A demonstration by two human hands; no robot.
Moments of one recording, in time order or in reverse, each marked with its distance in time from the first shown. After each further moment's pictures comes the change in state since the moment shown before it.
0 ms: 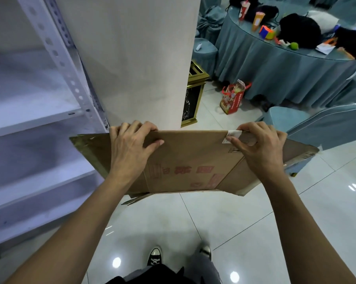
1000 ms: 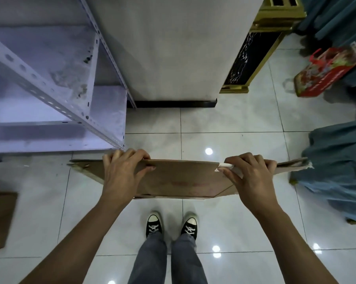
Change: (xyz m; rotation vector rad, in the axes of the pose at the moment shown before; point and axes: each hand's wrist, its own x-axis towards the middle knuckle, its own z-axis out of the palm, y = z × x) left_hand -0.042 -0.025 0.336 0.106 -0.322 -0.532; right_hand 0.052 0.219 0.330 0.085 -0.525 -0.360
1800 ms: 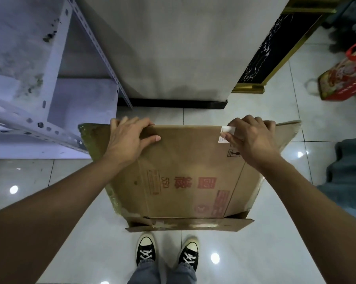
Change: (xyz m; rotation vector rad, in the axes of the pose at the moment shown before) left_hand 0.183 -0.060 0.128 -0.045 -0.095 -0.010; right_hand 0.189 0.071 0.137 -0.128 -0.148 -0.060
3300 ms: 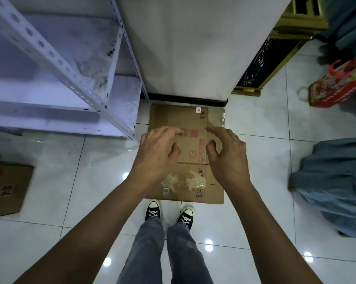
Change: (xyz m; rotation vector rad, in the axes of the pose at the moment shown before) left_hand -0.182 0.157 -0.177 -0.238 -0.018 -0.087; right_hand -0.152 -0.151 -0.192 0.503 0.022 0.175
